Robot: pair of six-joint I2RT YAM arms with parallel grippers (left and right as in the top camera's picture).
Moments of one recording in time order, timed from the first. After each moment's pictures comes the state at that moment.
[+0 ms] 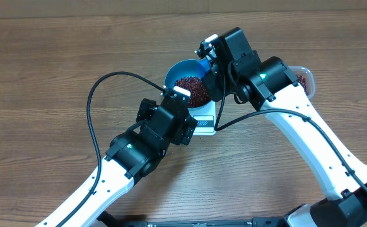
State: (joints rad) left arm -0.70 1.23 0.99 -0.58 -0.33 -0.15; right arm 0.54 1.66 1.67 -1.01 0.02 -0.04
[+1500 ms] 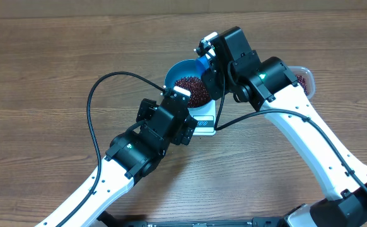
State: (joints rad) left arm -0.70 1.23 0.99 -0.58 -0.33 -0.15; right arm 0.54 1.66 1.67 -0.98 0.04 -0.04
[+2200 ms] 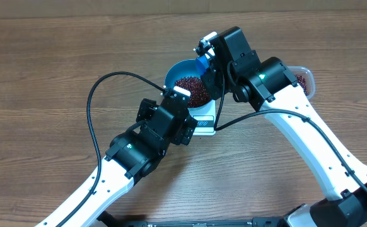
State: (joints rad) left arm -0.70 1.23 0.99 -0.58 -0.33 -0.15; right arm 0.55 1.66 1.67 -0.98 0.04 -0.04
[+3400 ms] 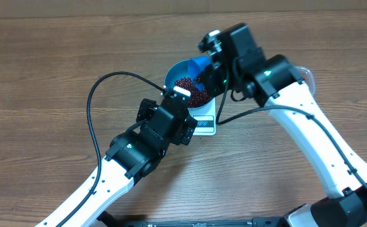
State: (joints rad) left arm -0.70 1.23 0.99 -0.58 -0.33 -0.15; right arm 0.48 1.66 1.67 -0.95 -0.17 0.07
